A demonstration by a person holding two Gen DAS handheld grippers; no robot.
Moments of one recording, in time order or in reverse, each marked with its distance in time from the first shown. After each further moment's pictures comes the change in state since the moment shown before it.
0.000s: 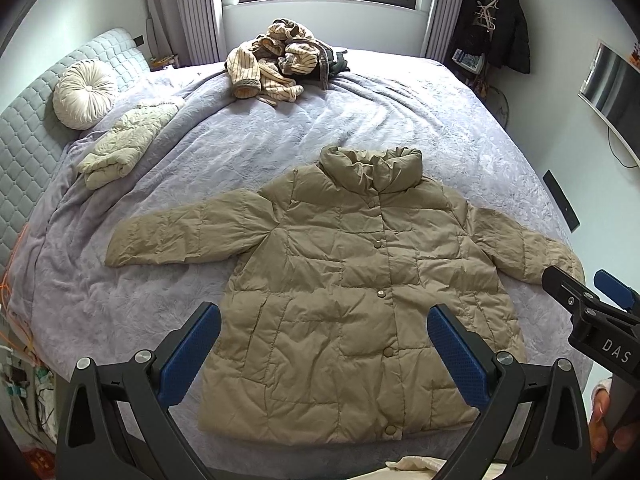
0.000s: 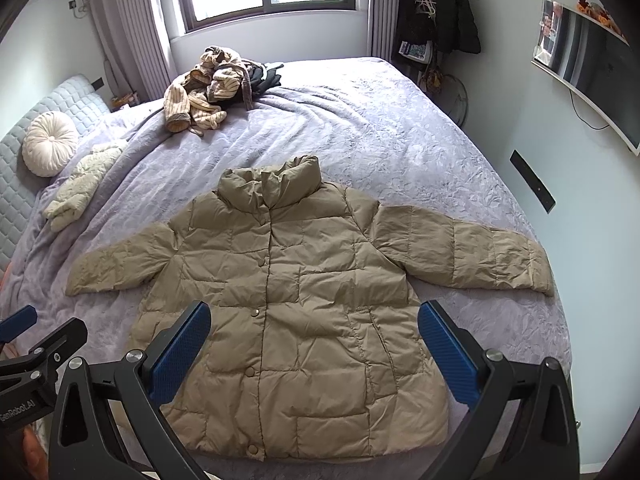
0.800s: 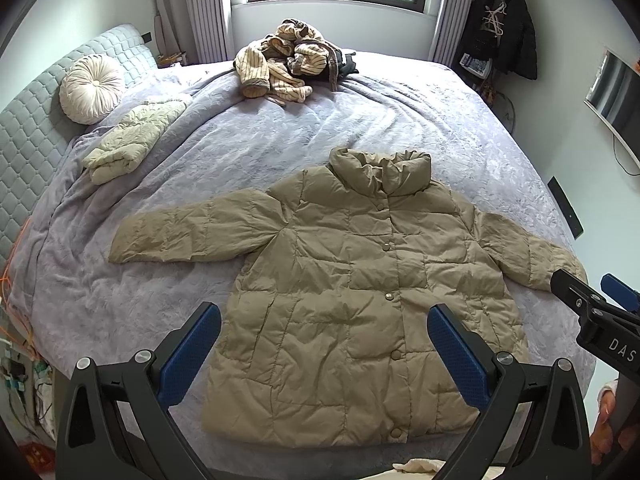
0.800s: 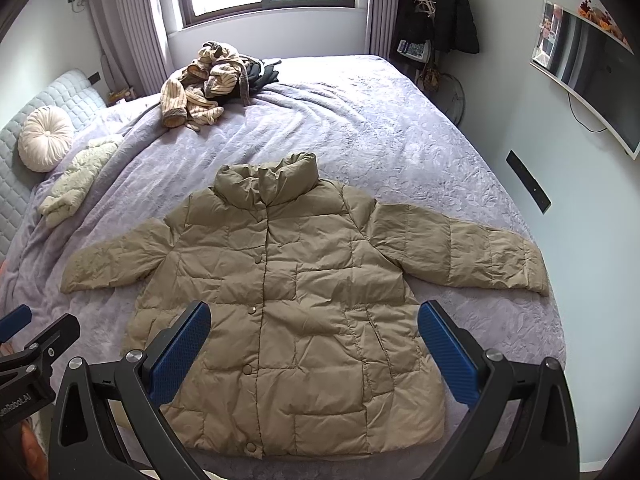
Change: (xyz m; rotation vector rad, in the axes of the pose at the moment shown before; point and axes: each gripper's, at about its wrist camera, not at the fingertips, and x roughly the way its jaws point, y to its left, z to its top) left arm -0.002 0.013 0.007 -0.019 0.000 0.005; right arm 0.002 0.001 -0.001 0.004 0.009 -0.007
